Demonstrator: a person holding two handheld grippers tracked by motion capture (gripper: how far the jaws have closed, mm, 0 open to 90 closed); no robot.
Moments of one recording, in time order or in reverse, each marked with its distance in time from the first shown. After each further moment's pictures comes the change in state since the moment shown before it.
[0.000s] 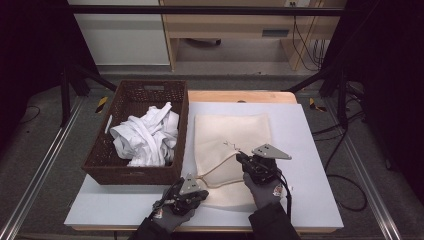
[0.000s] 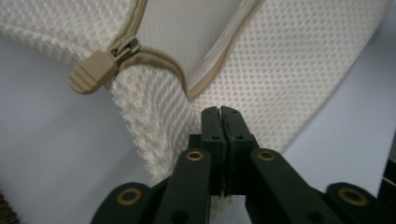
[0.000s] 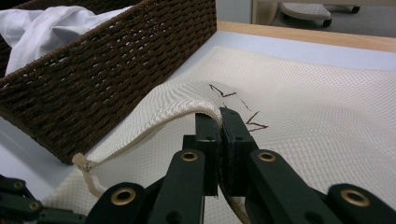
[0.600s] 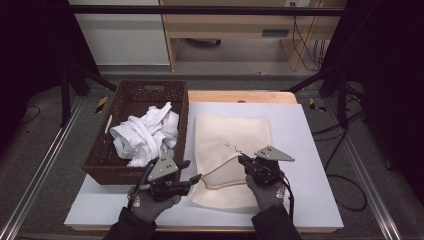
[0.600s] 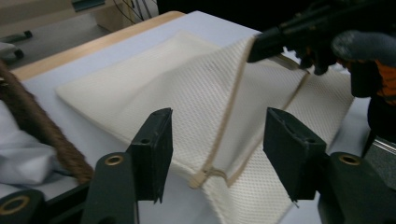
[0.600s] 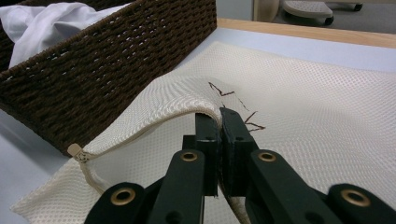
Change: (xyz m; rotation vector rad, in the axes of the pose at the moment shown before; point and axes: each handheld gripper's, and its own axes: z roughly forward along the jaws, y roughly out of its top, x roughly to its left) left arm 0.022 0.058 -0.090 -0.228 0.081 0.010; right arm -0.004 -0.004 -0.006 0.005 0.009 0.003
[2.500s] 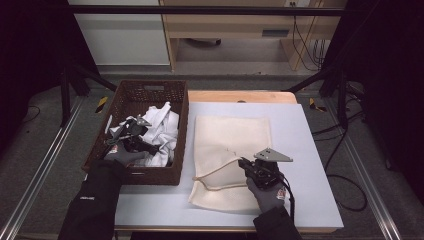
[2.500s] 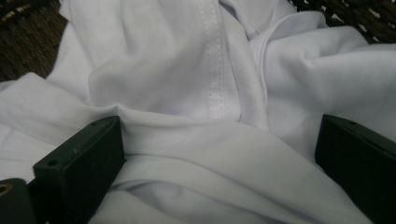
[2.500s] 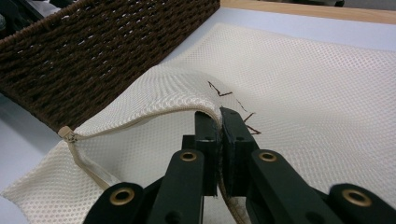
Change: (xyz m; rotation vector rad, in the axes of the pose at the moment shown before) left arm 0.182 -0.035 0.044 0.488 0.288 -0.069; right arm -0.006 -0.011 0.006 0.056 0.017 -0.002
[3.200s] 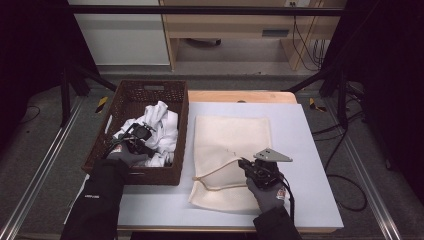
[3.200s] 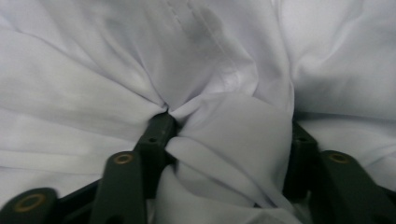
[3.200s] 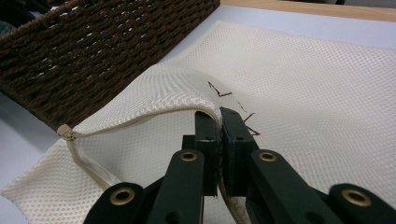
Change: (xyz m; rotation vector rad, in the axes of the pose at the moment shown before) left arm -0.007 0.001 0.009 0.234 -0.035 0.009; right arm 0.000 -0.001 0.001 0.006 0.000 0.002
